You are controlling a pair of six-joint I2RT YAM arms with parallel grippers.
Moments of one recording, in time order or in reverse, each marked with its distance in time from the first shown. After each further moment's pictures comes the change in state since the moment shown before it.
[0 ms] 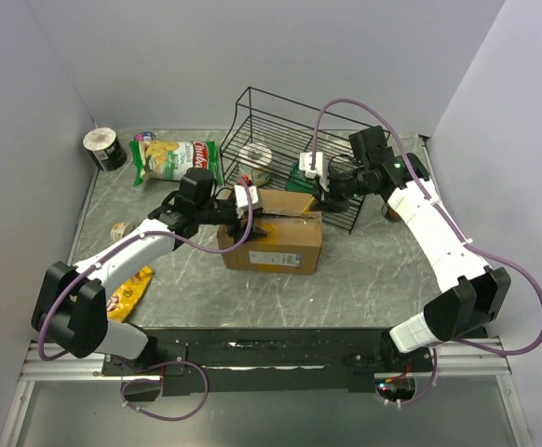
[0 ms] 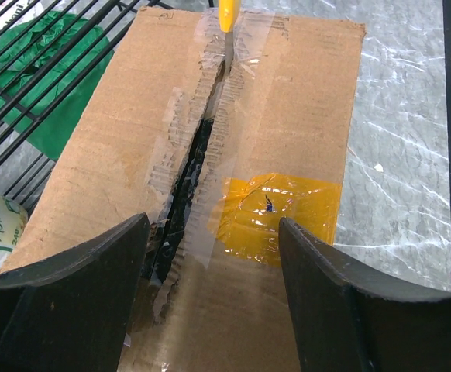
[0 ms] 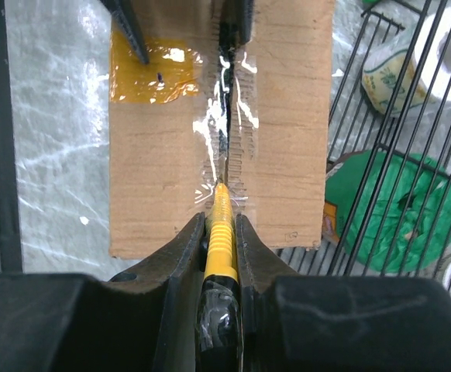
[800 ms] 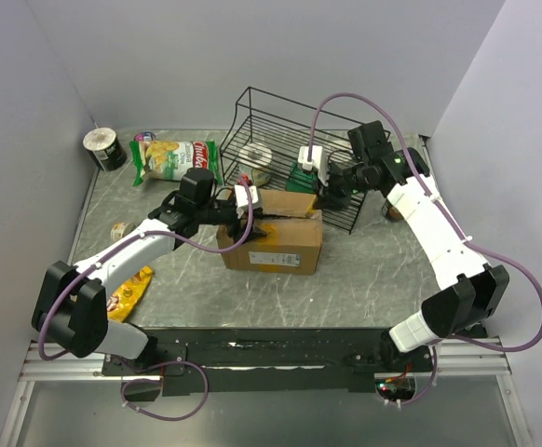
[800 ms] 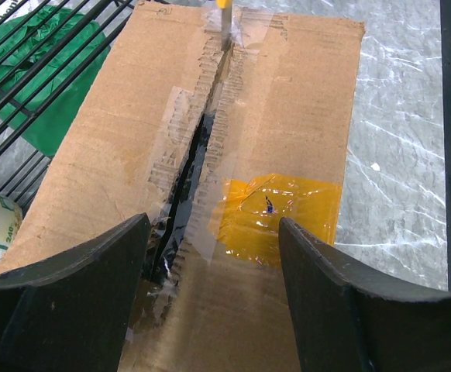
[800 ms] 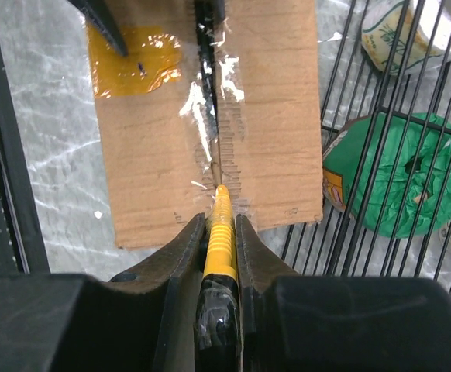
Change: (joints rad) left arm 0.000 0.002 0.002 -0.007 0.002 -0.008; right arm 0.011 0.027 0.066 -0.044 0.082 0.116
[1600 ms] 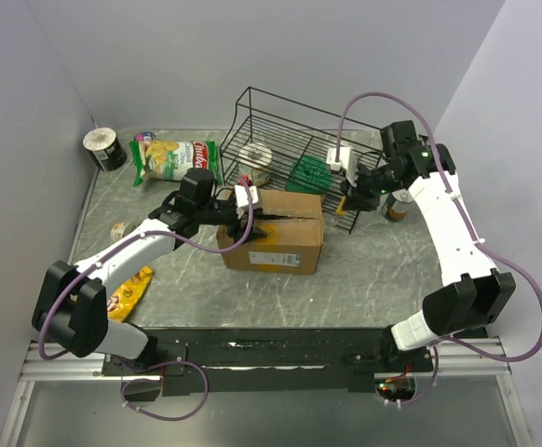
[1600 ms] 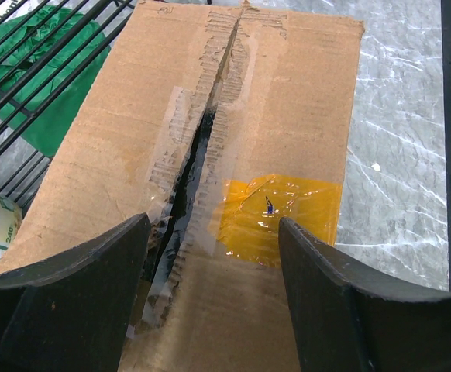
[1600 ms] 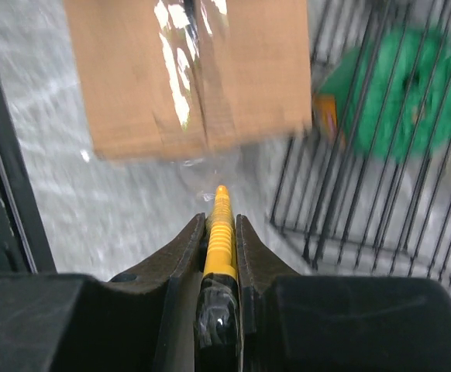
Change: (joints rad) left arm 0.000 0.003 -0.002 0.003 -0.001 0.002; right arm -0.172 -0.011 0.023 -0.178 -0.023 -0.197
